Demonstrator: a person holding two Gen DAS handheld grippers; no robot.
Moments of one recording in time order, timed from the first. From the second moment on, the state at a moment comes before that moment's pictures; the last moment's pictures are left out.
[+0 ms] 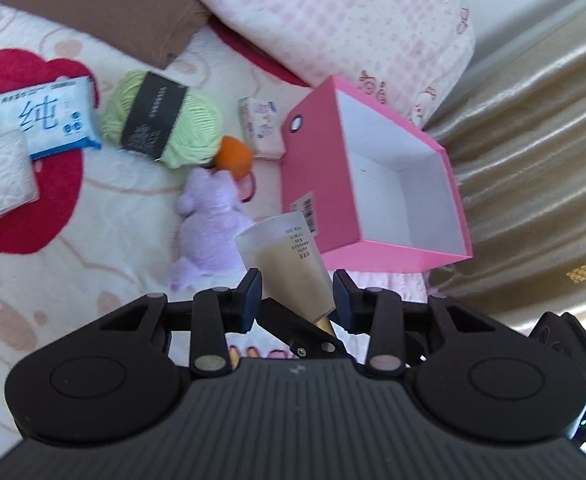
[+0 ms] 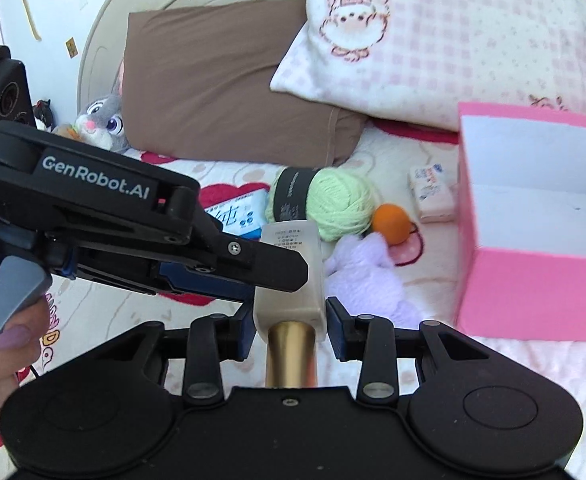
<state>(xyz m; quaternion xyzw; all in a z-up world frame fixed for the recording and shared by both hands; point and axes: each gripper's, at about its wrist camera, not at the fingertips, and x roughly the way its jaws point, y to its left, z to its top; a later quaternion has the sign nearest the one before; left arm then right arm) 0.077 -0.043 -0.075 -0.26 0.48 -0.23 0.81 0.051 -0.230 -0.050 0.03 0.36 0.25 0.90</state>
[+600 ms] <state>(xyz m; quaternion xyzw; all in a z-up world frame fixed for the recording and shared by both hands) 0.134 -0.197 0.002 -0.22 0.44 -0.33 0.81 0.089 -0.342 0.012 0.01 0.30 0.16 0.94</state>
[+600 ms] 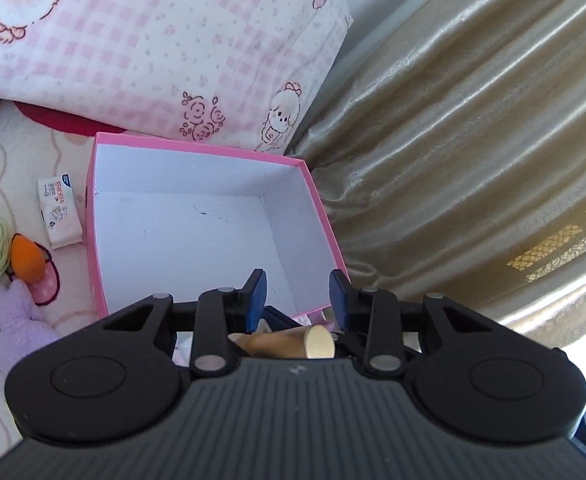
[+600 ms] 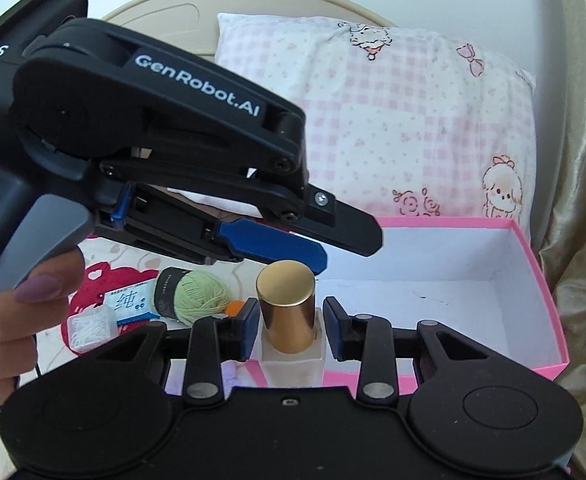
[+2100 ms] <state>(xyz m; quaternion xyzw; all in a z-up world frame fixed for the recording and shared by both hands) 0.244 -0.257 -0.131 -0.25 0.57 -0.27 0.73 0.288 -0.438 -0.074 0.05 0.55 0.03 0.83</state>
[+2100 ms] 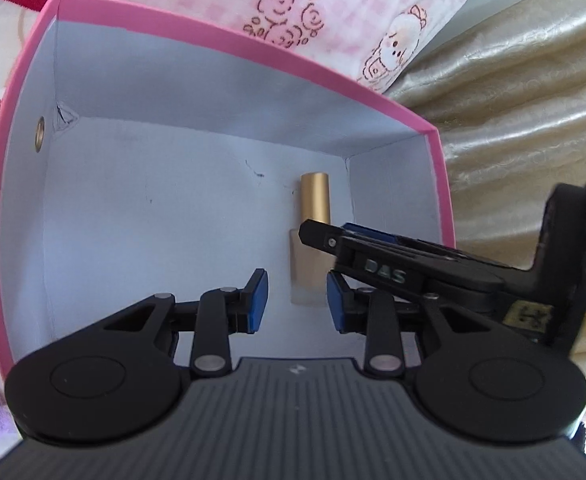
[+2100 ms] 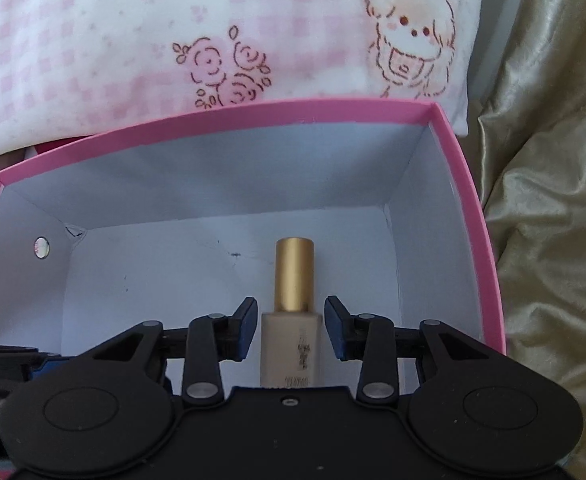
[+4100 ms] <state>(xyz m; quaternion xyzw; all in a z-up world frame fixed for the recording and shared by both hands) 0.101 -0.062 -0.003 -0.12 0.49 -0.24 0.83 0.057 -0.252 0.021 -0.05 0.38 0.26 0.89</state>
